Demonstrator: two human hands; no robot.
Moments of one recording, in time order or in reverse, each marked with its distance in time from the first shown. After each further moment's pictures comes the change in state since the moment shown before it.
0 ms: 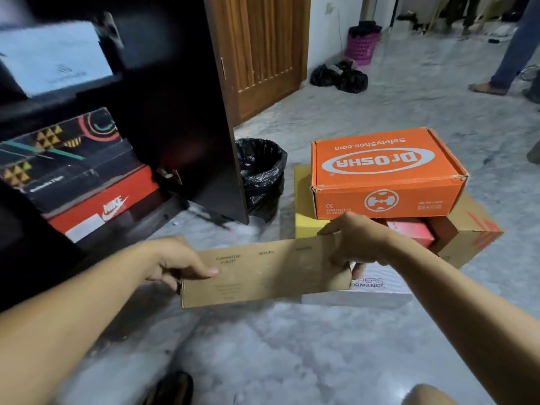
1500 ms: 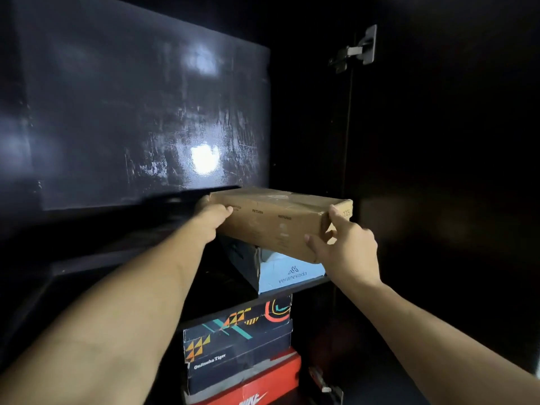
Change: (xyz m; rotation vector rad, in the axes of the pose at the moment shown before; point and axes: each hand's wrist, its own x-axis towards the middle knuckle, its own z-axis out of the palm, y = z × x) left_hand 0.001 0.050 -0.540 -0.857 1.041 0.628; right_hand 0.204 -0.520 -0.019 0.157 0.815 -0.715
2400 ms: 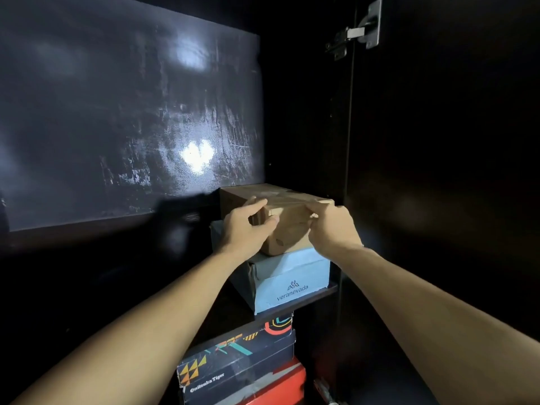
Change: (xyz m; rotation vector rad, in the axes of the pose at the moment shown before) left_hand -0.031 -0.006 0.058 0.282 -0.116 0.463; right_hand 0.097 0.009 0.034 -0.145 -0.169 -0.116
